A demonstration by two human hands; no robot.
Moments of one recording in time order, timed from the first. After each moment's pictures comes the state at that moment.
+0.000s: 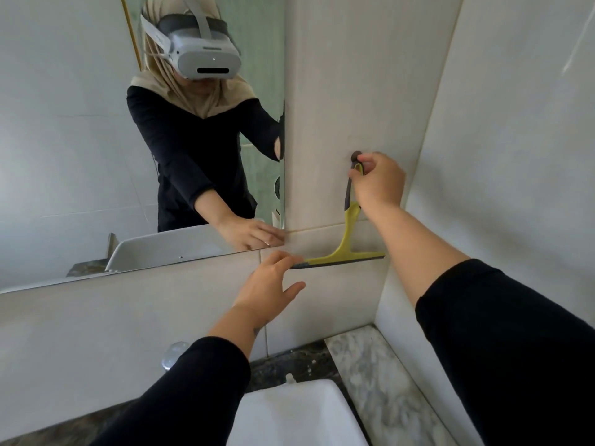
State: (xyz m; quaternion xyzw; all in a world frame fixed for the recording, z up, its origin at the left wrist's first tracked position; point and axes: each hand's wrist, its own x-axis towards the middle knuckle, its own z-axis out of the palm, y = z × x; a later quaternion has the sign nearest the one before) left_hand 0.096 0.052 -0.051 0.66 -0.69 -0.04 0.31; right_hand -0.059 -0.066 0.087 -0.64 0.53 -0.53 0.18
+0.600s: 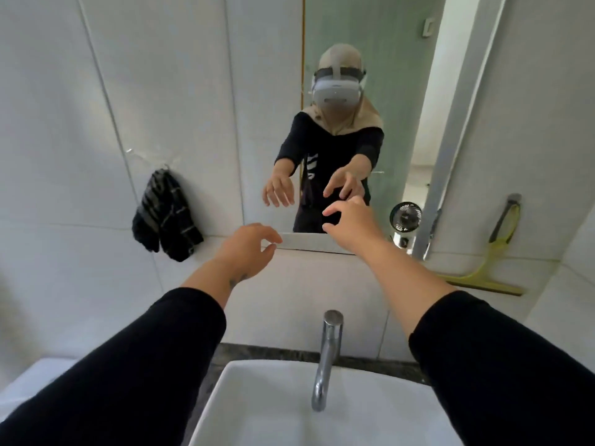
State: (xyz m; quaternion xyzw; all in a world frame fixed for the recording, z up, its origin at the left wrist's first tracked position) left_hand 0.256 0.295 0.067 0.82 -0.50 0.04 0.28; right_hand 0.119 0.141 0.101 -0.89 0.33 -0.26 0.17
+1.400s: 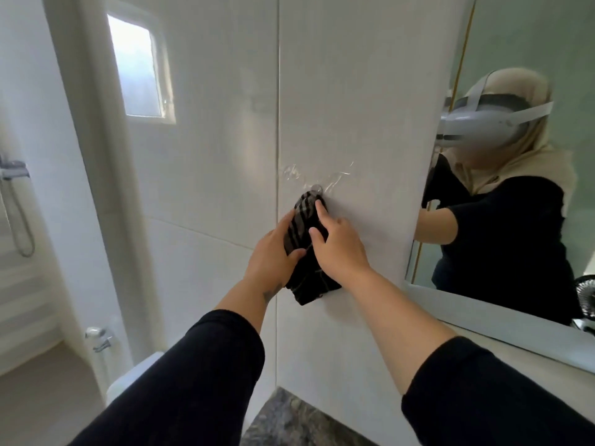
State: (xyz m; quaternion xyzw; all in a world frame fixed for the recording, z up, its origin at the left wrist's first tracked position) left_hand 0.446 0.380 0.046 0.83 -0.27 0.11 0.48; right_hand 0.396 0.263 0.070 -0.91 0.08 -0.28 0.30
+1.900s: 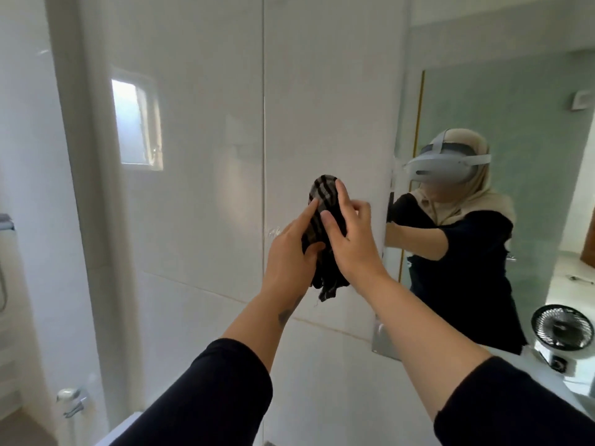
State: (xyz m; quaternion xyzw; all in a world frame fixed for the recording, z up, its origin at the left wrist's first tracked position) left_hand 0.373 0.363 0.154 0.69 -0.39 0.22 0.57; right_hand 0.331 0.260 0.175 -0.80 -0.02 -0.46 0.39
